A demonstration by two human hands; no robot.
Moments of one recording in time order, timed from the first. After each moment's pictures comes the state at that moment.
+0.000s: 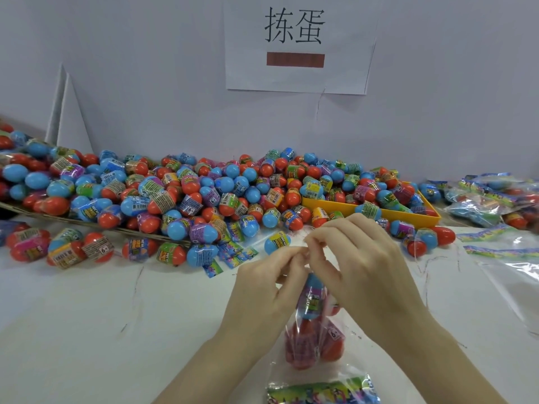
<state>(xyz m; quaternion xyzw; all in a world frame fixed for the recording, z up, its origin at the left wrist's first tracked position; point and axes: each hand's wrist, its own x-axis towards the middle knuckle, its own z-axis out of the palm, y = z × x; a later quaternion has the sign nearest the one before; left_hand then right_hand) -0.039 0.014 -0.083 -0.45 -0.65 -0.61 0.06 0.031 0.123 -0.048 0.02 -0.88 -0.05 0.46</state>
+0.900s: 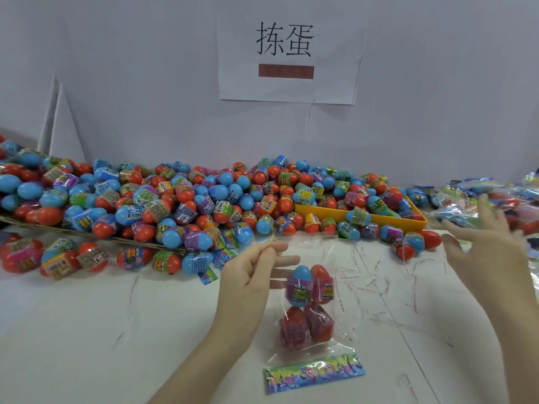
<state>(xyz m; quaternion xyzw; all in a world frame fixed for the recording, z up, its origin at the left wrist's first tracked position) -0.046 0.016 -0.077 -0.29 -0.62 -0.72 -0.11 0.091 0.248 -0.049 -0.45 -0.84 0.02 0.31</state>
